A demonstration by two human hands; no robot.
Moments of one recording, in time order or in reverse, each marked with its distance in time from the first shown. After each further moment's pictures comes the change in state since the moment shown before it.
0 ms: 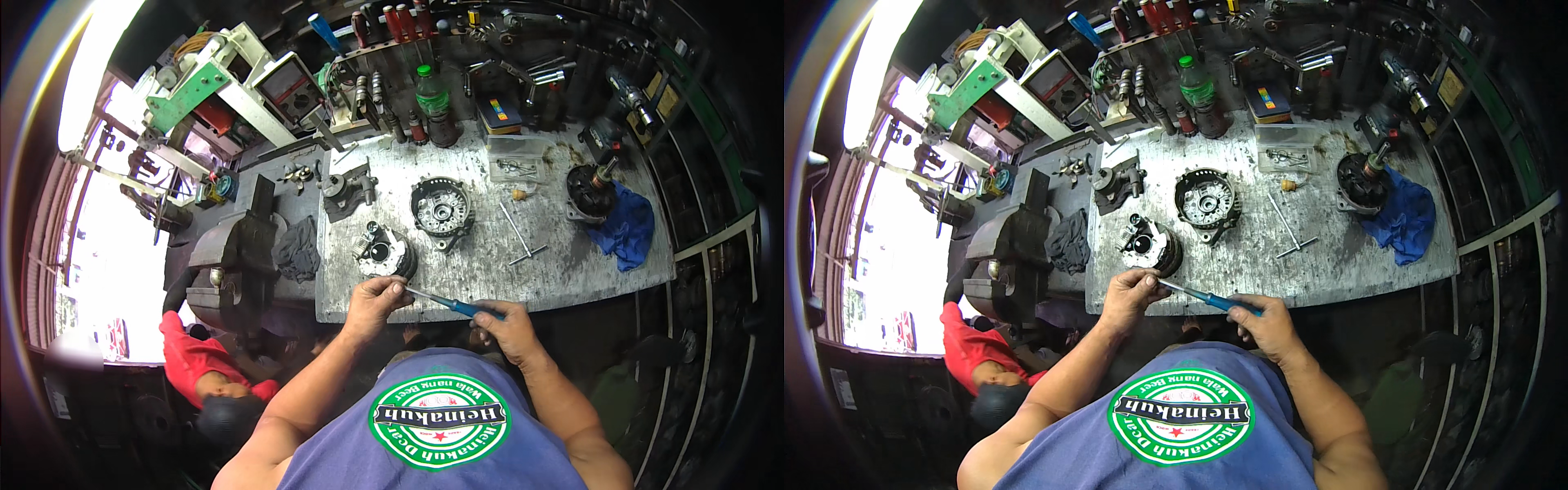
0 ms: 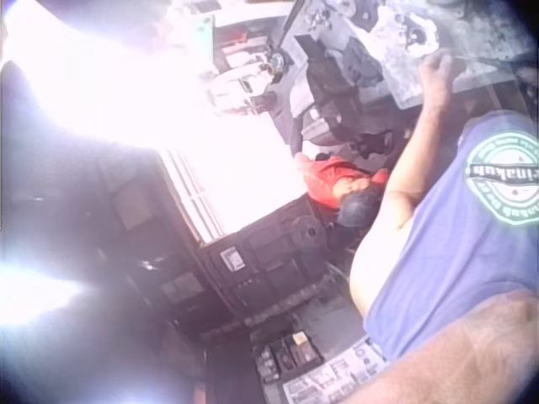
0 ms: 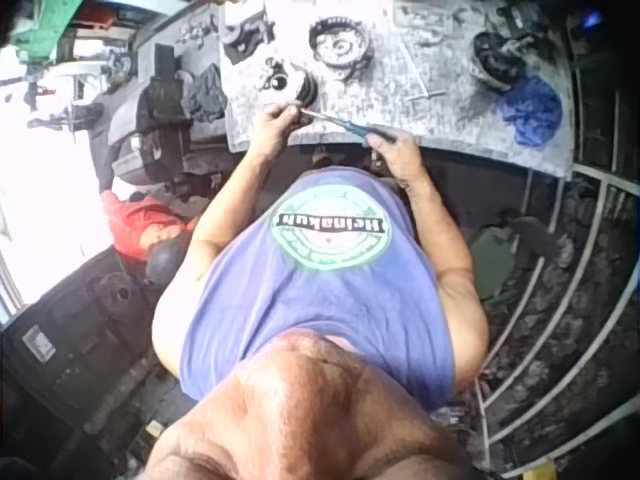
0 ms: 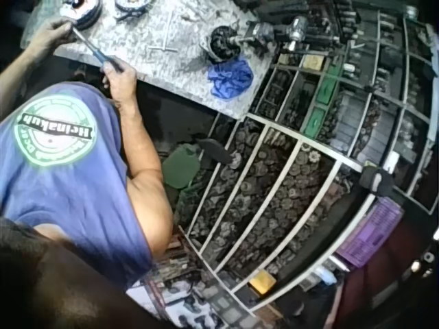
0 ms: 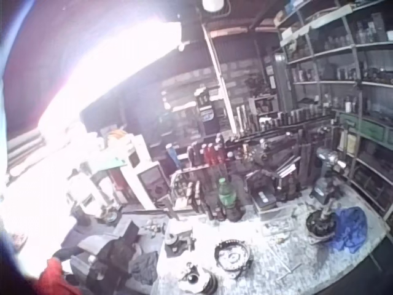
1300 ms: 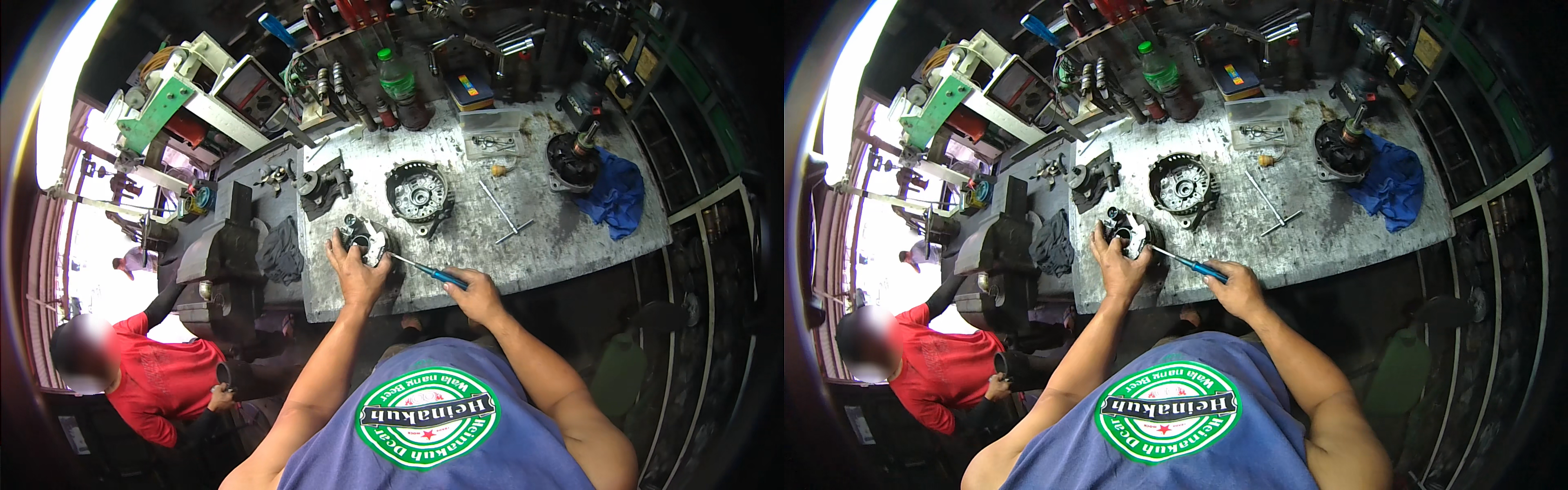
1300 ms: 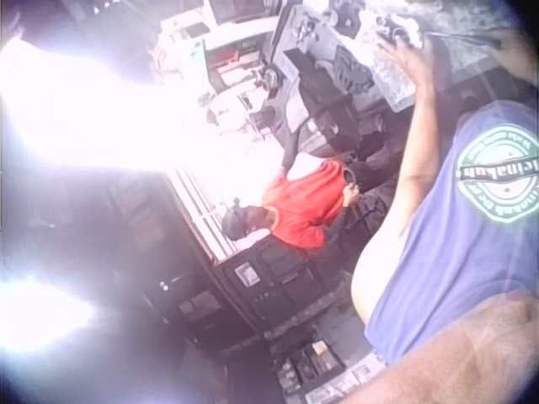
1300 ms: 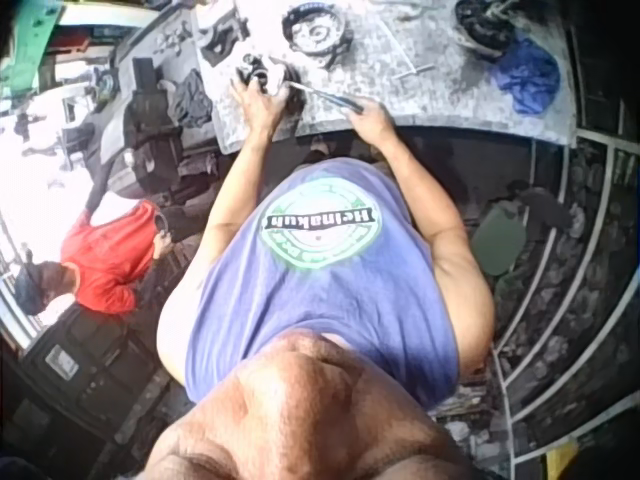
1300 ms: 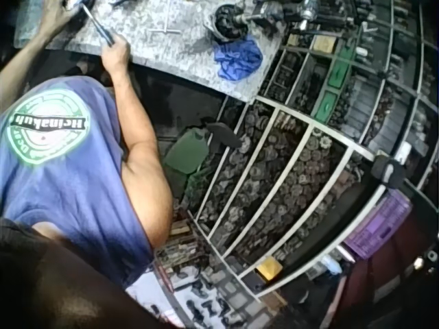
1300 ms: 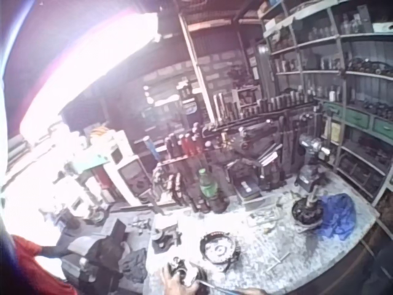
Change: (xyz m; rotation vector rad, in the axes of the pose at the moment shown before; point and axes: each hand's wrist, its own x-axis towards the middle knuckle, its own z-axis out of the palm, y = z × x) left_hand 0.071 -0.030 -0.007 1.321 0.523 0.464; right_hand 0.071 0.061 0.007 -0.586 0.224 -0.354
